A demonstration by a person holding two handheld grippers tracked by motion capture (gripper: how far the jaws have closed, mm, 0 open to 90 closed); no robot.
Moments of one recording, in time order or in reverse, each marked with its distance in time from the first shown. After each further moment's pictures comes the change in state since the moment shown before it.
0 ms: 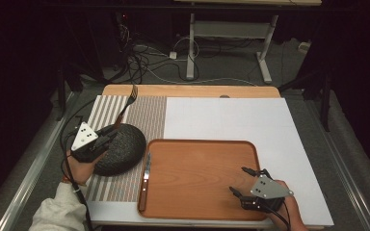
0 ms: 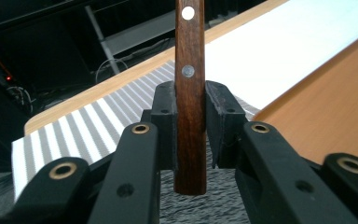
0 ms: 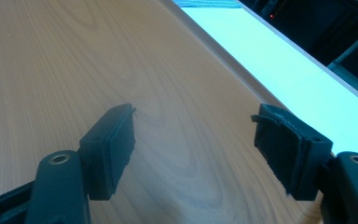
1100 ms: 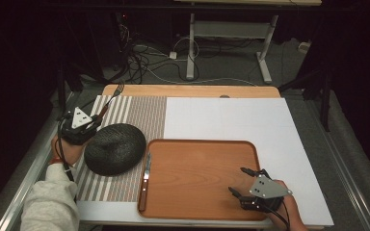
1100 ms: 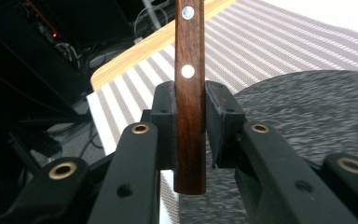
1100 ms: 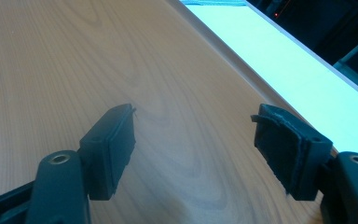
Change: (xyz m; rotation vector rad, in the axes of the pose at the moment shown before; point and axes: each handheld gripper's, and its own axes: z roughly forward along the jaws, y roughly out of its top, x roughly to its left) left arm 0.067 -0.008 0.023 0.217 0.155 0.043; right arm 0.000 -0.001 0.003 0.004 0.017 -0.004
